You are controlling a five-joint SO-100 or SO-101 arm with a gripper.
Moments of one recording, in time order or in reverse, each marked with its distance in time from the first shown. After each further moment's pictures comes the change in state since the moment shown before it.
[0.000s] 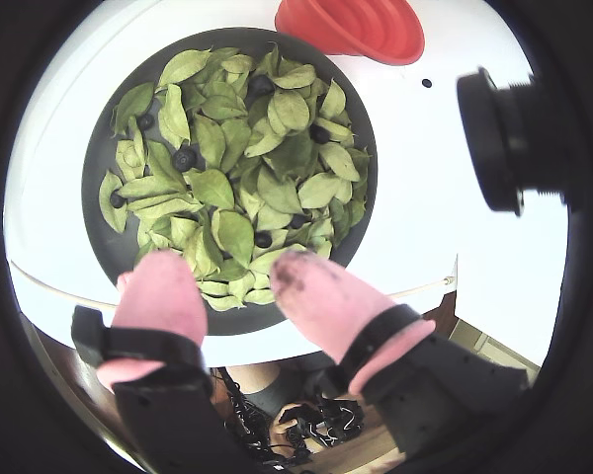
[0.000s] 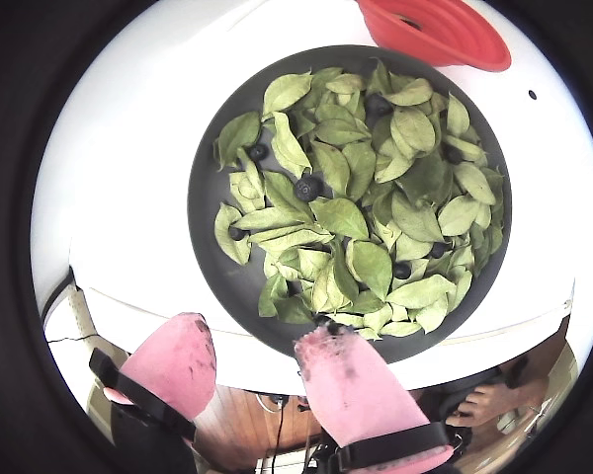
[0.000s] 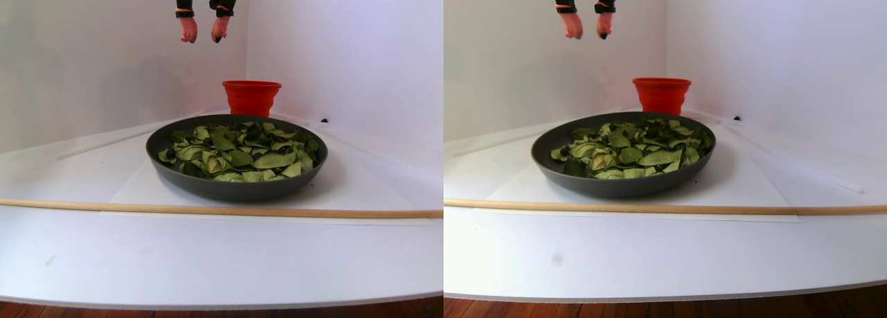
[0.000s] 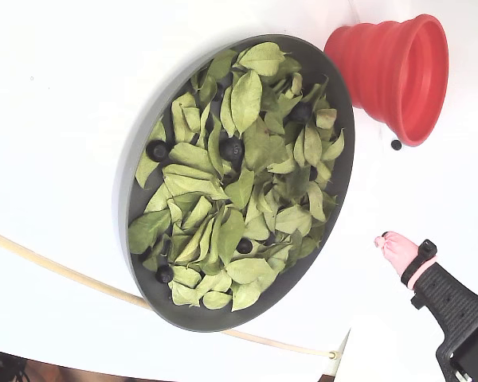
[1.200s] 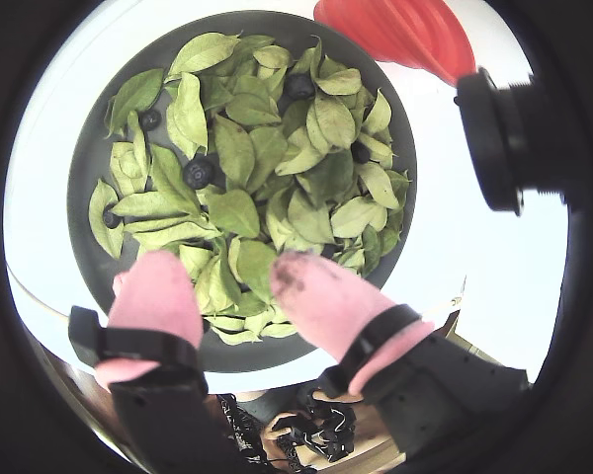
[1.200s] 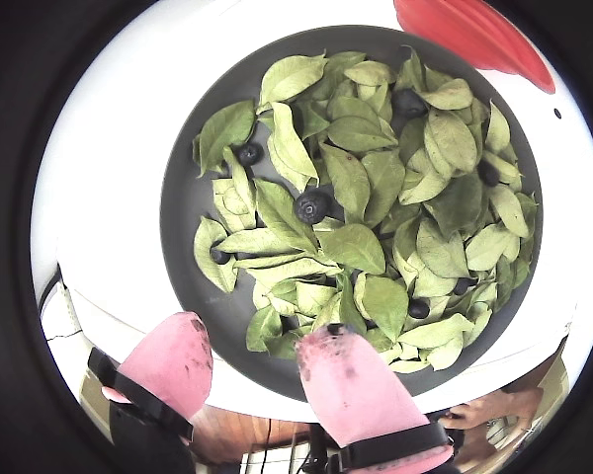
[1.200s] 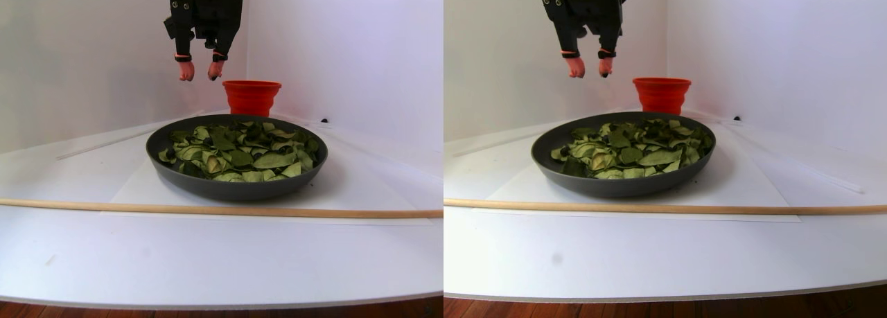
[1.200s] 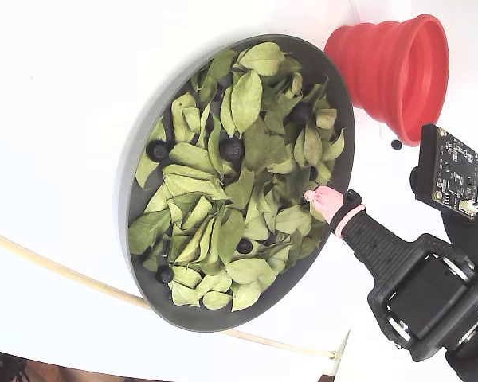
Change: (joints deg) arm -1.1 -16.0 0.0 -13.9 -2.1
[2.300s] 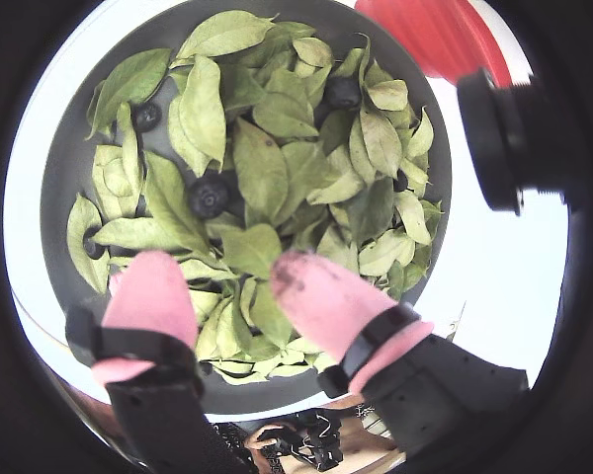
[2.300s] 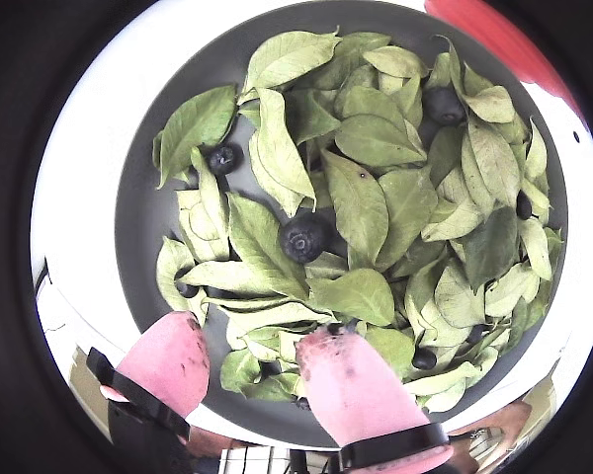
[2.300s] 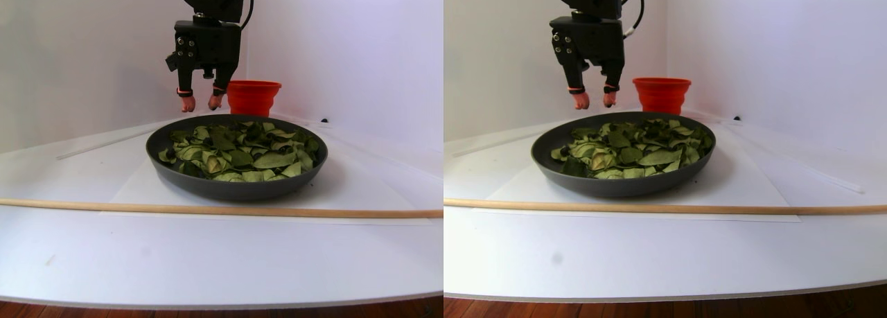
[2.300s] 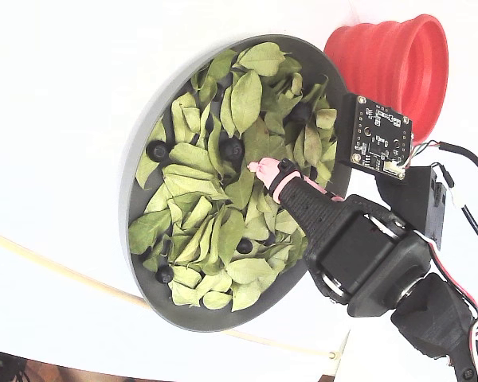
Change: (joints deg) arm -0.1 -15.1 -3.2 -11.9 -4.7
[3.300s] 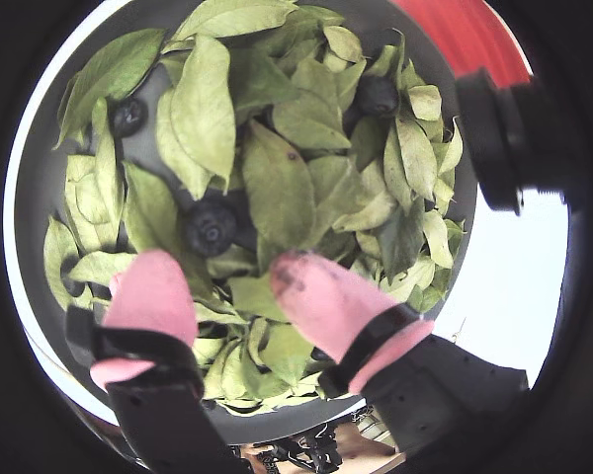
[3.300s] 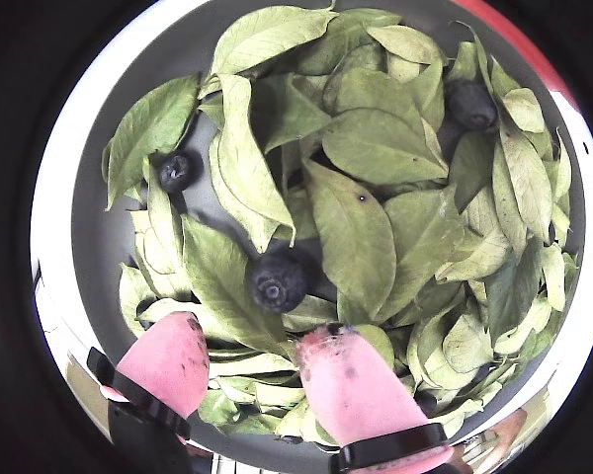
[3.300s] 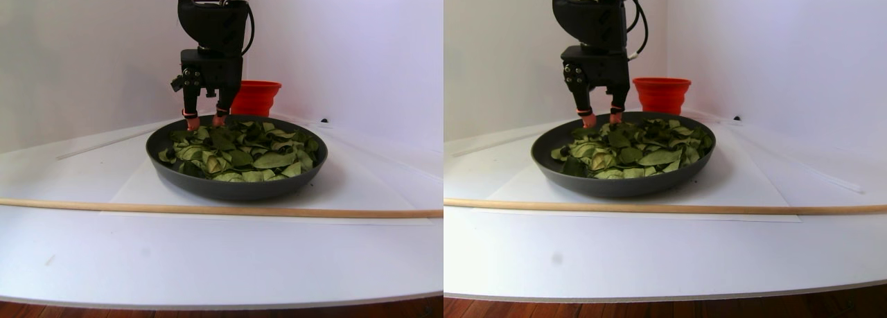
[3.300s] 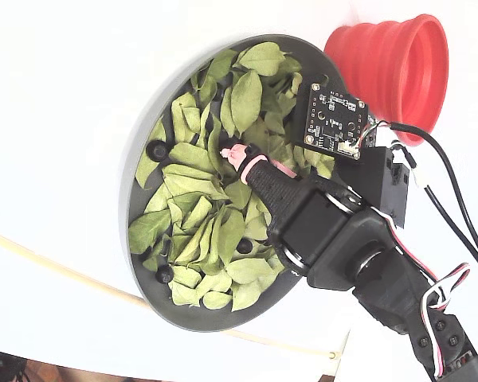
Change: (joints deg) arm 0.9 -12.5 -5.4 -7.1 -1.6
